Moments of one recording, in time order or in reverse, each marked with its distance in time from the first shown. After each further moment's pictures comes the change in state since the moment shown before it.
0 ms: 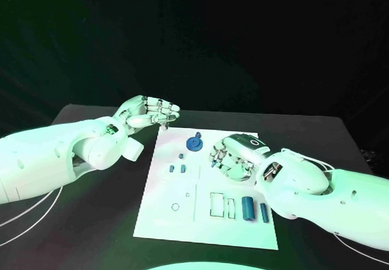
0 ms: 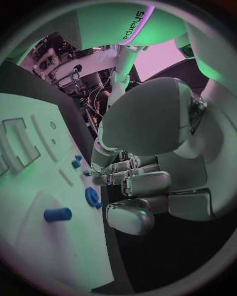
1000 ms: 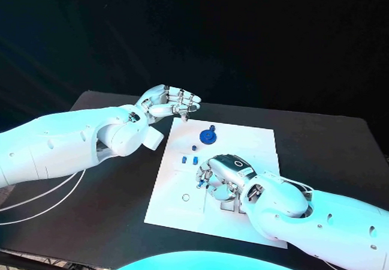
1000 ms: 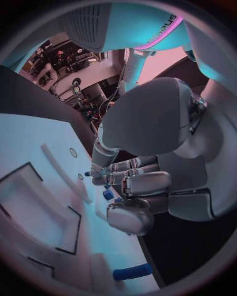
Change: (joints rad) left arm 0.000 0.019 0.000 0.004 0.009 -0.012 0.013; left_hand -0.008 0.008 -0.011 0.005 0.000 0.000 0.000 0.000 0.000 -0.003 0.004 0.000 0.000 0.000 0.000 -0.004 -0.001 0.000 0.000 0.000 -0.006 -0.004; right arm -0.126 0.144 -0.015 -0.063 -0.042 0.009 0.002; right_hand -0.001 0.004 0.003 -0.003 -0.003 0.002 0.002 -0.003 0.000 0.001 0.001 -0.002 0.000 0.000 0.000 0.000 -0.001 0.000 0.000 0.000 -0.005 0.000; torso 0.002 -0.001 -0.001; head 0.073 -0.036
